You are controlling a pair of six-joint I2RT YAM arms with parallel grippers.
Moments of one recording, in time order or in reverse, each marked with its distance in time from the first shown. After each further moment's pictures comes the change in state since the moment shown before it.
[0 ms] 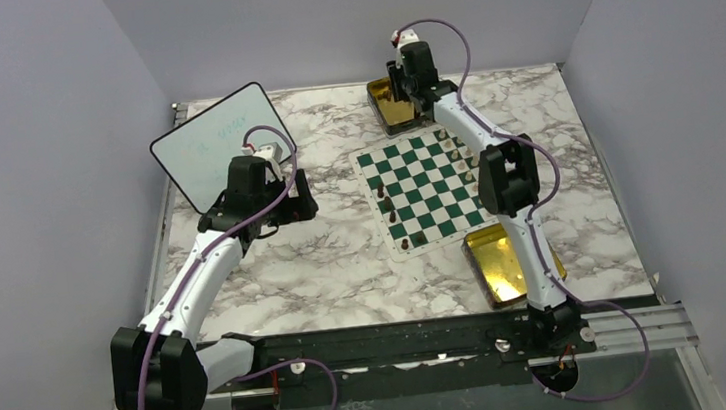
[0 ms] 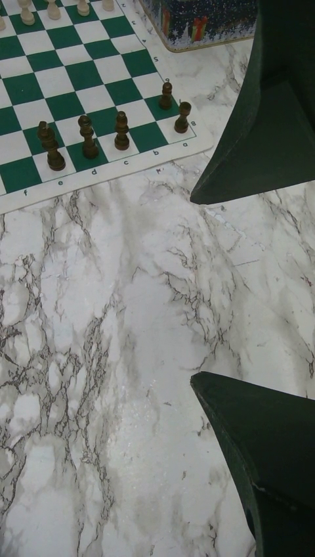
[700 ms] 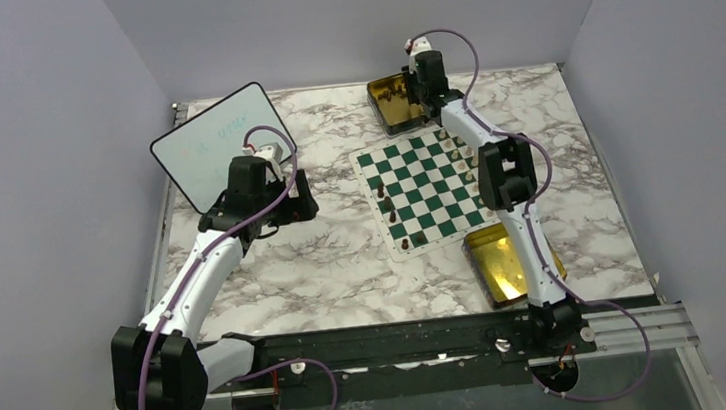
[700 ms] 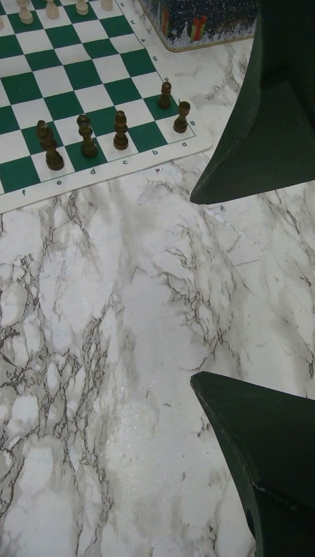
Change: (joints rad) left arm 0.000 0.002 -0.002 0.000 0.002 0.000; right arm -0.074 0.167 0.048 0.153 -0.008 -0.072
